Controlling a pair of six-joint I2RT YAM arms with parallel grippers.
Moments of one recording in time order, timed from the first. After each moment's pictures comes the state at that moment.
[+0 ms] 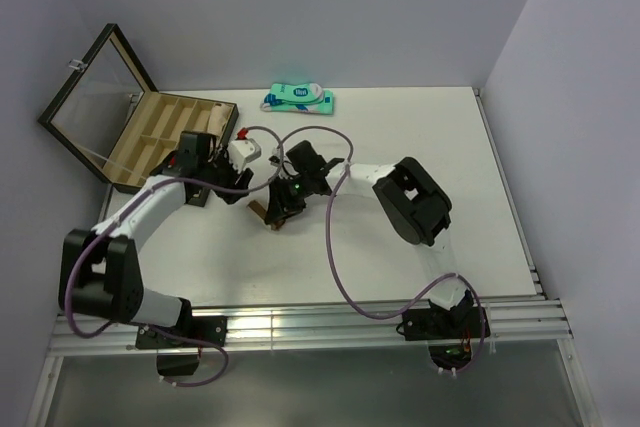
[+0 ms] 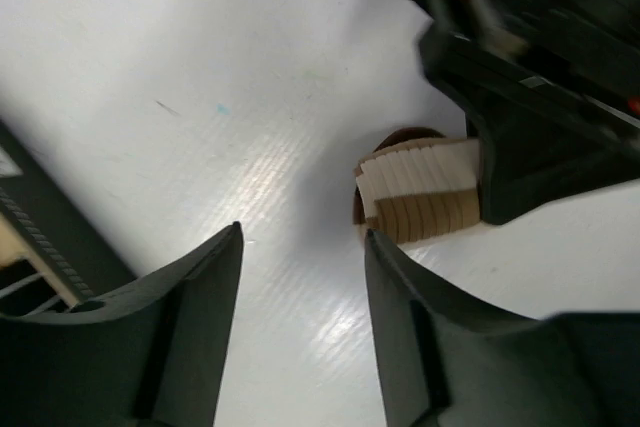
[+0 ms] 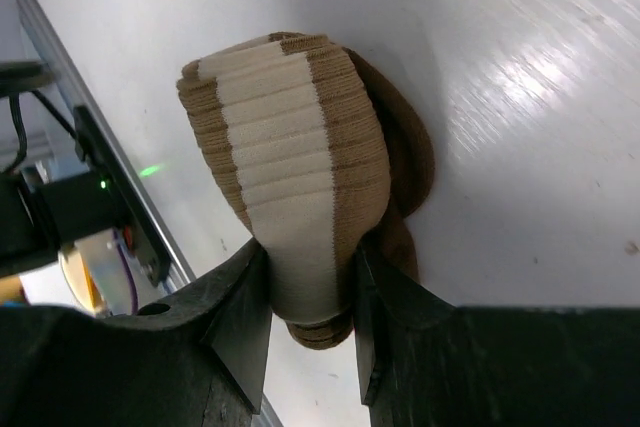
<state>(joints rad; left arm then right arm) -0.21 1.47 0.96 -0.38 0.45 0.52 0.74 2.13 1.38 -0.16 -0.62 0.52</state>
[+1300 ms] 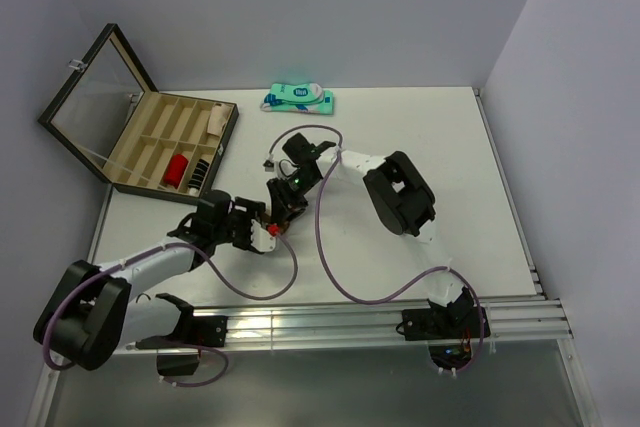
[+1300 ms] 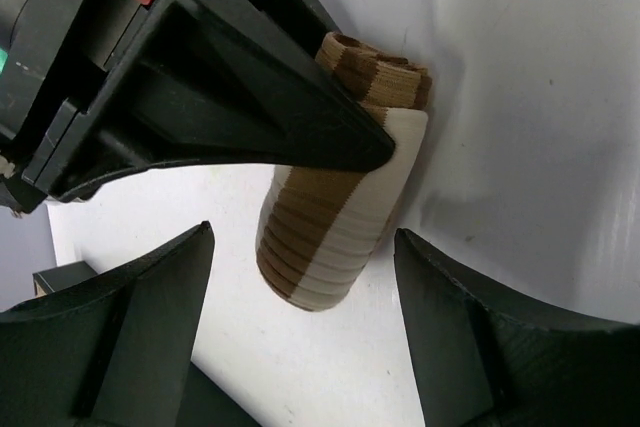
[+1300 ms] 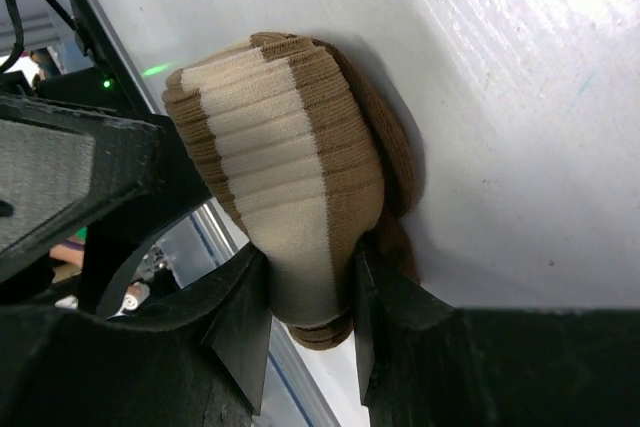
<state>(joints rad) -0.45 1.18 0.38 0.13 0.41 1.24 0.71 2.31 1.70 -0.64 -0.82 0.25</state>
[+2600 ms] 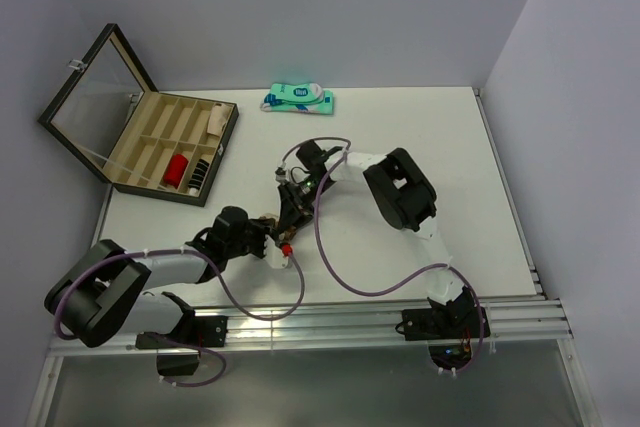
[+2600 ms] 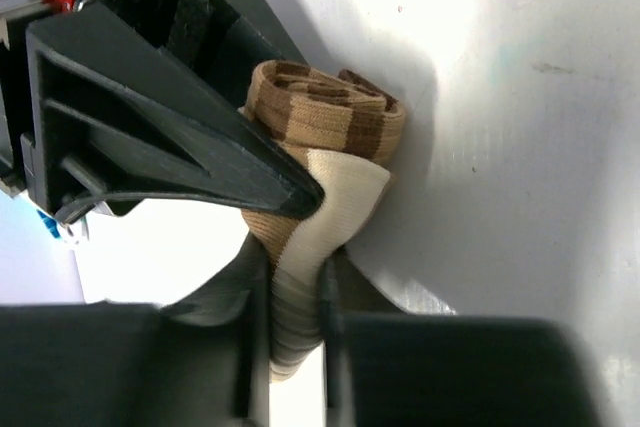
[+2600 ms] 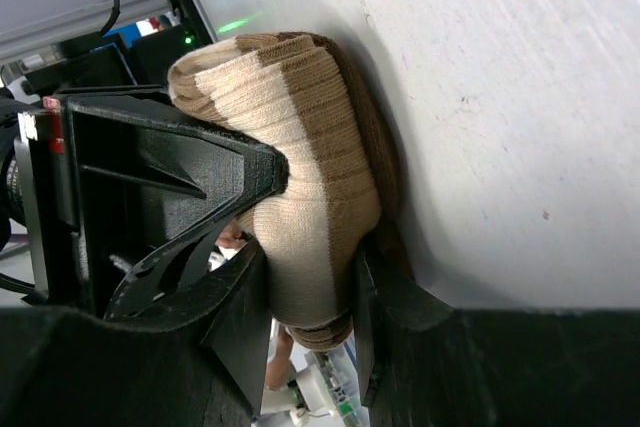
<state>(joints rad) -0.63 1.32 0.27 0.43 0.27 1.24 0.65 2.35 1.61 -0.63 -1.08 0.31</state>
